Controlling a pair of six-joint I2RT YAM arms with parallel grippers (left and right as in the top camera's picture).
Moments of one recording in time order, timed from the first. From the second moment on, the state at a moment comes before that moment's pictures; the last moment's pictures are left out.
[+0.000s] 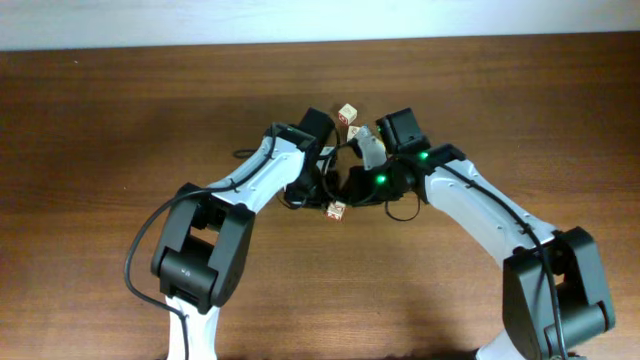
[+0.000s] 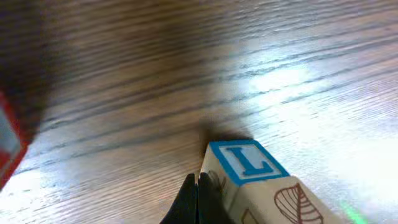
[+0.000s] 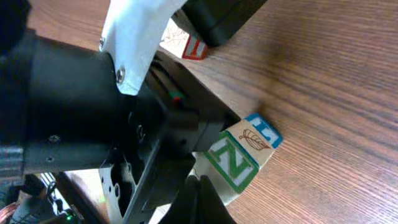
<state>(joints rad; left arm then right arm) -0.50 2.13 1.53 -0.90 0.30 -0.32 0.37 1.76 1.18 -0.59 -0.59 0.27</state>
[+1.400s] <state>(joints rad) -0.14 1.77 1.70 -0.99 0.03 -0.12 0.39 1.73 1.79 -1.21 -0.30 0.16</state>
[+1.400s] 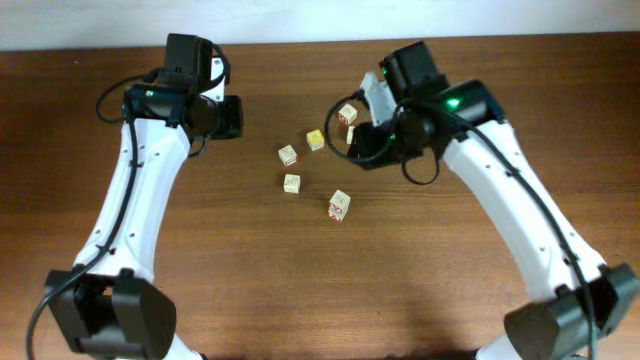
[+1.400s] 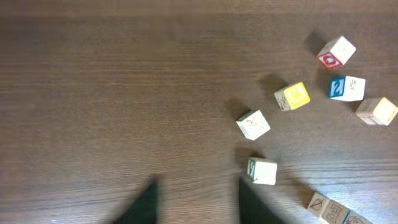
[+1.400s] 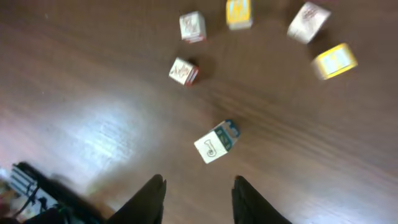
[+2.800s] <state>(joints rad) -0.14 1.57 1.70 -1.02 -0.06 -0.09 0.04 0.65 0.64 -0.21 -0.08 -0.02</state>
